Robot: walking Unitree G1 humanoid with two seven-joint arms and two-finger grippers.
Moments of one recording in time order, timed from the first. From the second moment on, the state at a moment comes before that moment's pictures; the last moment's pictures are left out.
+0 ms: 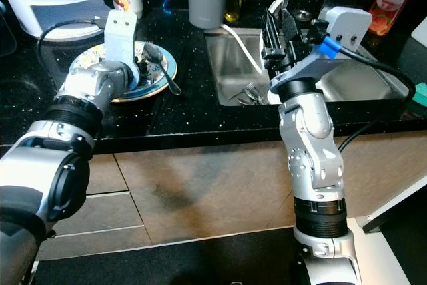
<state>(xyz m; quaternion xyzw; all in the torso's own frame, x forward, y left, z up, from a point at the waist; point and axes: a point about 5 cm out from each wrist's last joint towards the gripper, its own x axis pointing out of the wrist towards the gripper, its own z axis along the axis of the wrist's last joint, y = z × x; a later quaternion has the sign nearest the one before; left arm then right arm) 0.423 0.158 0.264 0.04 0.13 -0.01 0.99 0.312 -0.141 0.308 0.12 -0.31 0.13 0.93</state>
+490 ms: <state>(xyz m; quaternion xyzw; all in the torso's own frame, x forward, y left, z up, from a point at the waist) 0.424 0.159 0.268 0.09 0.10 0.02 0.99 0.313 -0.138 0.316 0.12 -0.32 0.14 0.93</state>
